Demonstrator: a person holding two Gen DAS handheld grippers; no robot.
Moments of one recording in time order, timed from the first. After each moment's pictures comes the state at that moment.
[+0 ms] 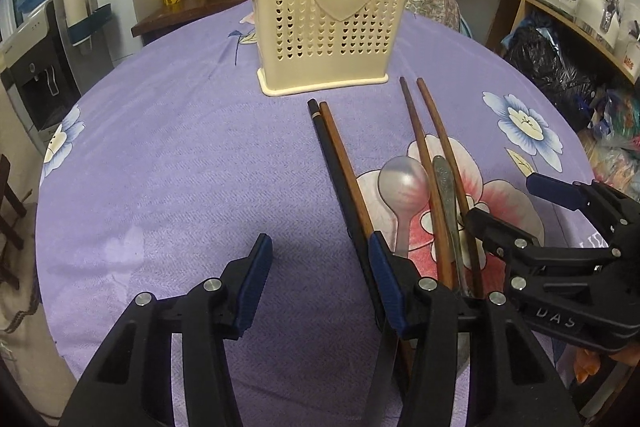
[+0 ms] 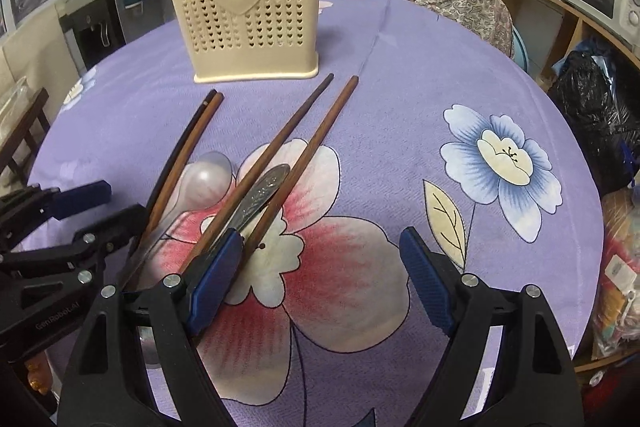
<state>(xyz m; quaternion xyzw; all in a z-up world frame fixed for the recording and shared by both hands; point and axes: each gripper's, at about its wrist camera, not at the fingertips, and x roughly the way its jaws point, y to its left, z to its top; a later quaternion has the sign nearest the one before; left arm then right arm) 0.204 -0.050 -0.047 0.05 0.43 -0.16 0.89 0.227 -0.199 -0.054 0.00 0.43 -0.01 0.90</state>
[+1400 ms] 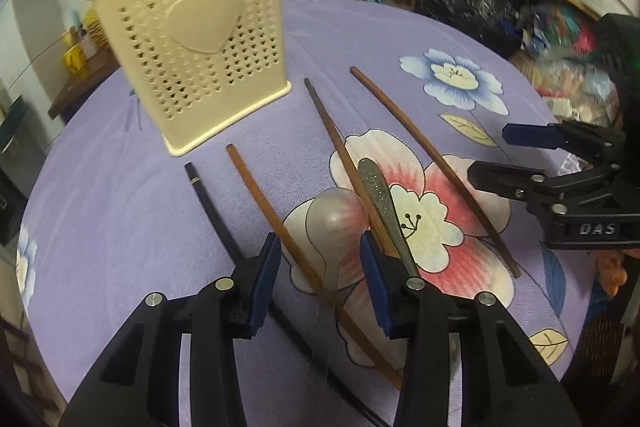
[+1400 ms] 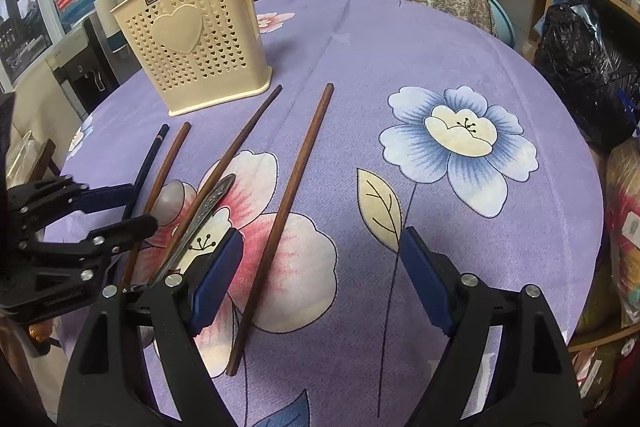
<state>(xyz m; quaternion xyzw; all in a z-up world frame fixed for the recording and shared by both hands) 0.222 -0.096 -0.044 0.18 0.41 -0.31 0.84 0.209 -0.257 -0.049 0.09 0.42 -0.01 0.90</state>
